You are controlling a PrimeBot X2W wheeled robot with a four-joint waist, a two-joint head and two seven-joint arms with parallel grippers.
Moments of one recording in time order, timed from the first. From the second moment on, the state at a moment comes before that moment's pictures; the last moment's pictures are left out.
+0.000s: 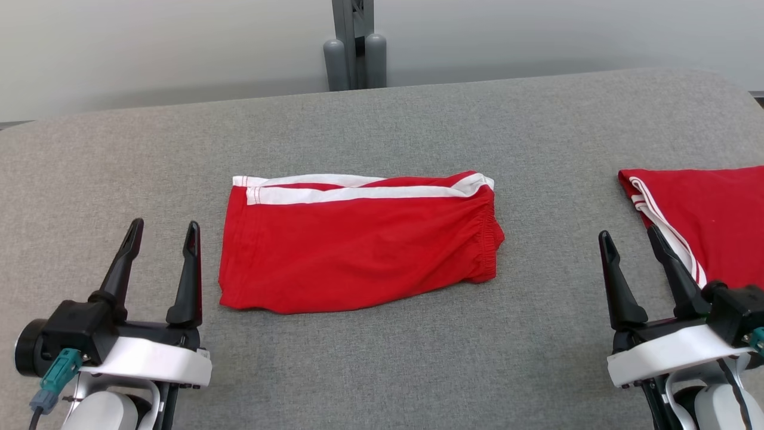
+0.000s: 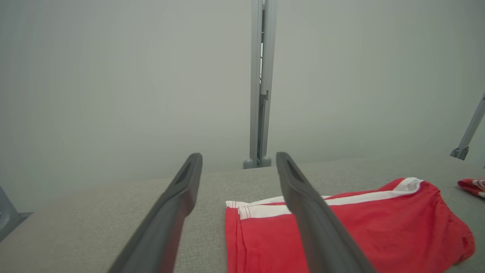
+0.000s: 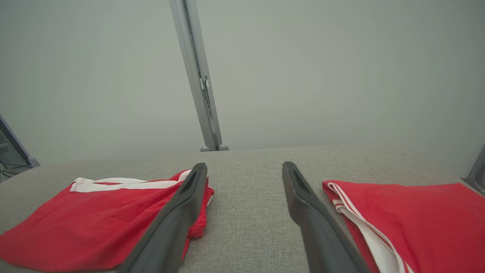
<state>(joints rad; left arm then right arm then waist) -0.14 0.40 -0.31 0.00 -0.49 0.21 -0.26 -0.11 -0.08 0.03 0.07 0.24 0.13 -0.14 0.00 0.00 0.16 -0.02</state>
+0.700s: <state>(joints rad) -0.11 0.41 -0.33 -0.04 -0.50 0.23 -0.22 -0.08 -0.08 0.00 0.06 0.21 0.13 -0.10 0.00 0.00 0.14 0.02</state>
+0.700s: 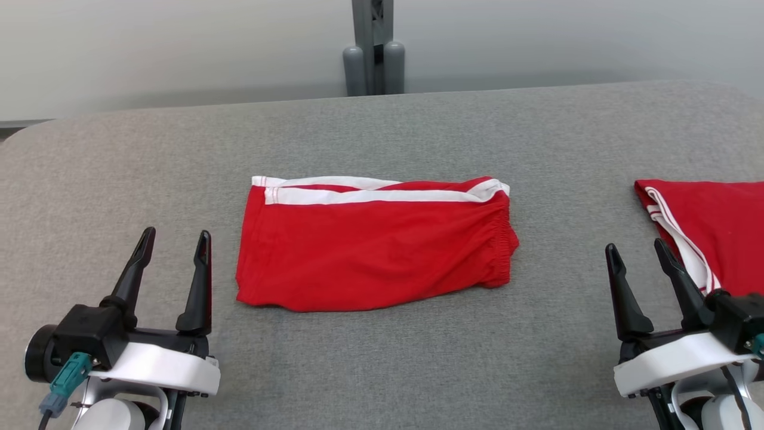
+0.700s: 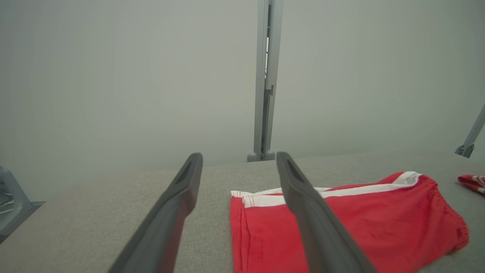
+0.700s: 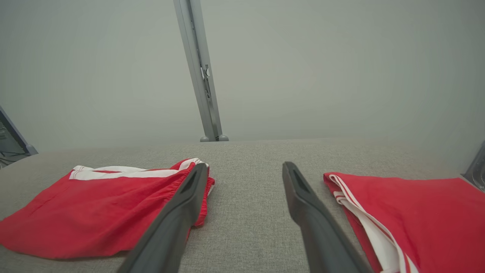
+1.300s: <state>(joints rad) -0.16 0.37 -0.39 -0.02 -0.49 0.21 -0.23 -0.30 -0.09 0.13 0.44 0.23 0.13 -0.02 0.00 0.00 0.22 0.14</state>
